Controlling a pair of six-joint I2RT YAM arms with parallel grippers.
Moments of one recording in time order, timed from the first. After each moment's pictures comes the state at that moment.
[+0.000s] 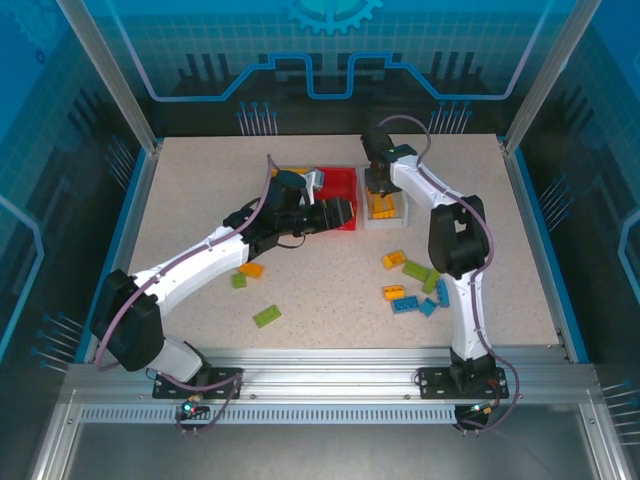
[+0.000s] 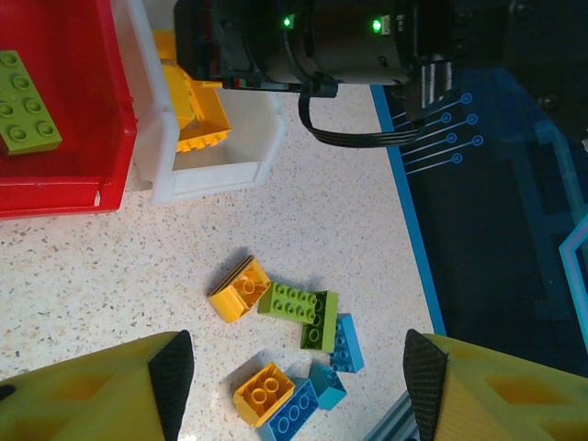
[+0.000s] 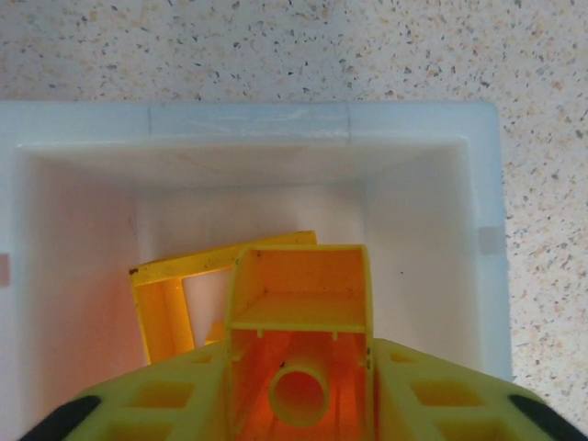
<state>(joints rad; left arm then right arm) -0.62 1.49 1.17 -0.20 0.27 -0.83 0.35 2.27 1.98 -0.86 0.32 0.27</state>
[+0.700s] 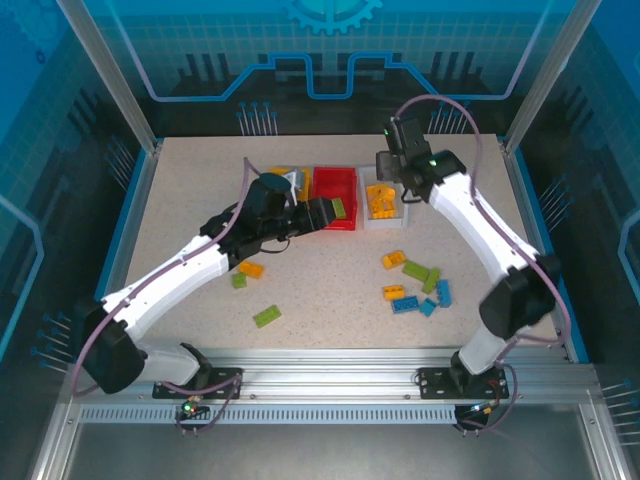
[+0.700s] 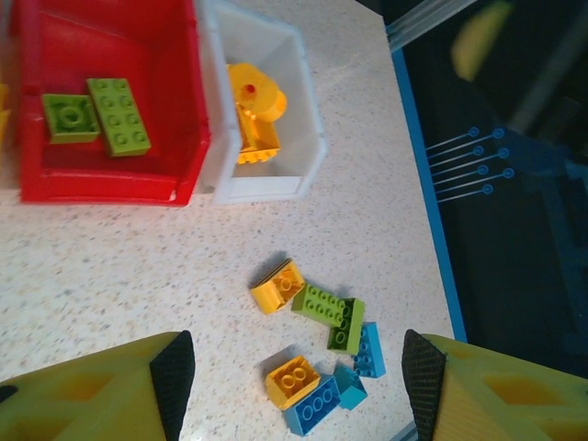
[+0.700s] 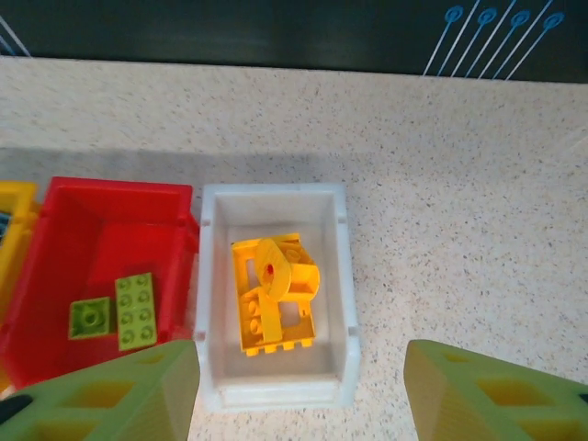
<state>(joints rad) -0.62 1.33 1.15 -0.39 0.13 -0.84 0.44 1.61 1.63 -0.79 0.37 0.27</state>
